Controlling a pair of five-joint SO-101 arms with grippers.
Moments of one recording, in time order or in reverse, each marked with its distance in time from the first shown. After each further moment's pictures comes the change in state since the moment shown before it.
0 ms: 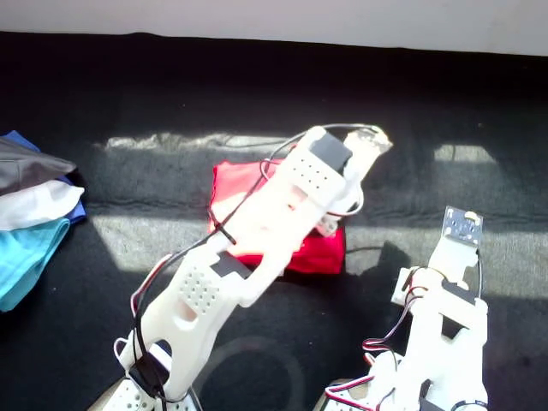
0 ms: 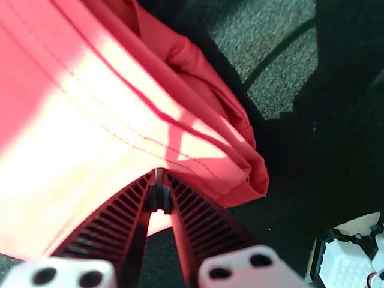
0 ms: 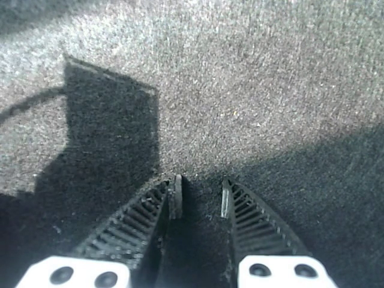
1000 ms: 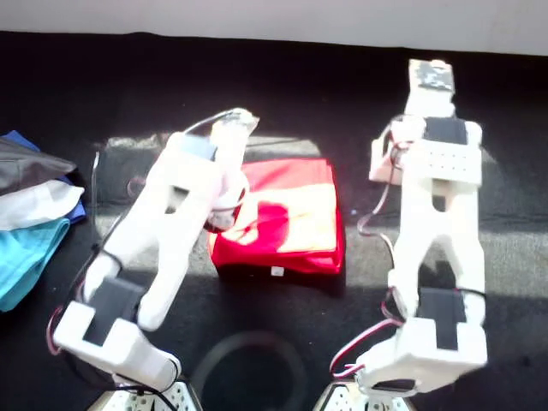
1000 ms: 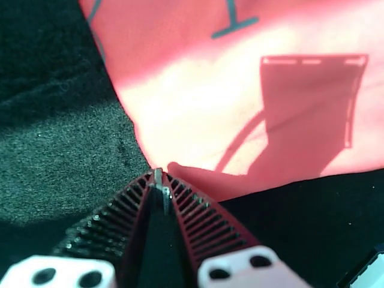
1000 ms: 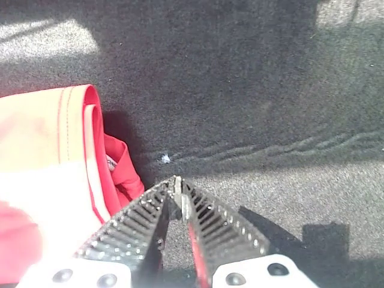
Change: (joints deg) left arm -24.0 -43.3 66.4 -27.1 -2.9; right arm -23.5 37.8 -81.9 44.0 -10.5
